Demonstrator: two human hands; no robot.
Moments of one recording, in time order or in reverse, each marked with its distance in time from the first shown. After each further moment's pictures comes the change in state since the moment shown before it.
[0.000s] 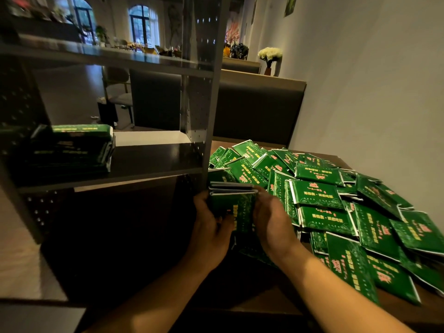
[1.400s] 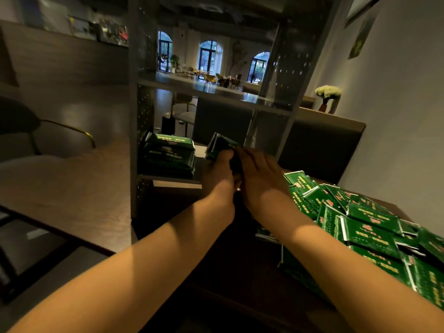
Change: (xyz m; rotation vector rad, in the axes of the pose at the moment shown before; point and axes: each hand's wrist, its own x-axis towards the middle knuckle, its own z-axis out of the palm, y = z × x) left_hand 0.040 0.124 -0.081 -0.680 0.593 -0.444; right_hand 0.013 -0.084 0.129 -1.477 -0.118 -0.769
